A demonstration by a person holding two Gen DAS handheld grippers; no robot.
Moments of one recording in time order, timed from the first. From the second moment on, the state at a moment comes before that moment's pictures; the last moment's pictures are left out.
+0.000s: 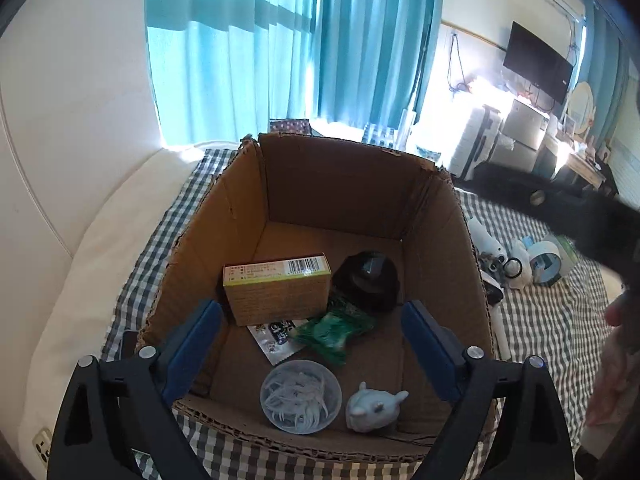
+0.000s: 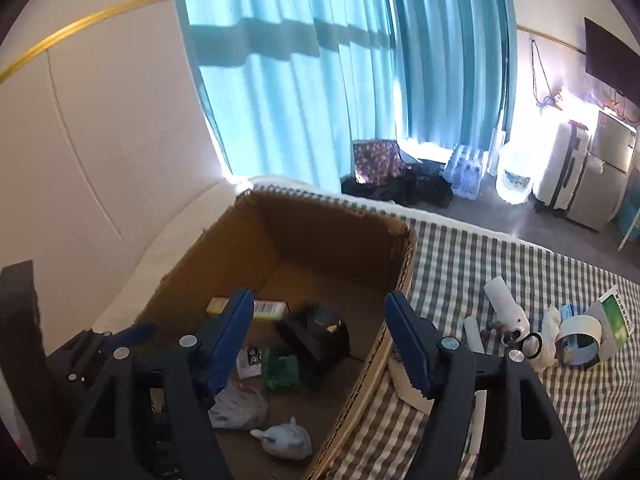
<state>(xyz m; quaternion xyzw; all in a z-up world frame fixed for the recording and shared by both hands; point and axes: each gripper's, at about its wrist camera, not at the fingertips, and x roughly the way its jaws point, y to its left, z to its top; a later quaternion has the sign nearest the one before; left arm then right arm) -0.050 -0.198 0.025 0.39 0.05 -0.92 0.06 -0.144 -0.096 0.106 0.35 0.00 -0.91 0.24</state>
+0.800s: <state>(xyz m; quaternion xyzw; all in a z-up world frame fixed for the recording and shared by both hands) 0.002 -0.001 0.057 0.35 0.05 -0.93 -0.04 -0.013 0.173 0.132 0.33 -0.02 -0.94 0.08</state>
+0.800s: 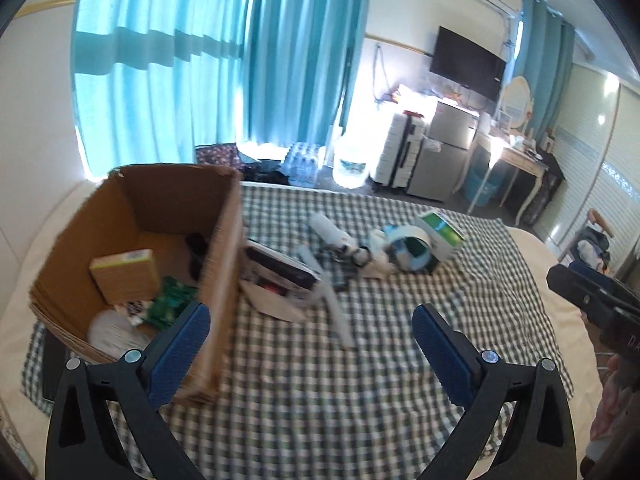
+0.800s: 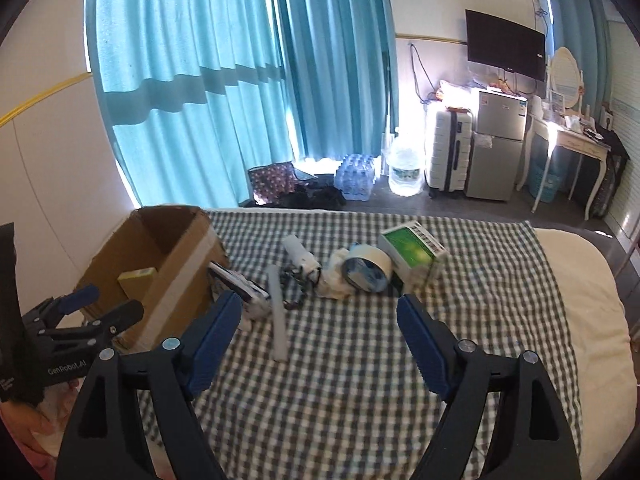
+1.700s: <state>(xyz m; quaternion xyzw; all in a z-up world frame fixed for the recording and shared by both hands) -0.094 0.062 -0.092 0.40 0.04 -0.92 0.01 -0.071 0.258 -0.003 0.35 -0.09 -0.93 0.01</state>
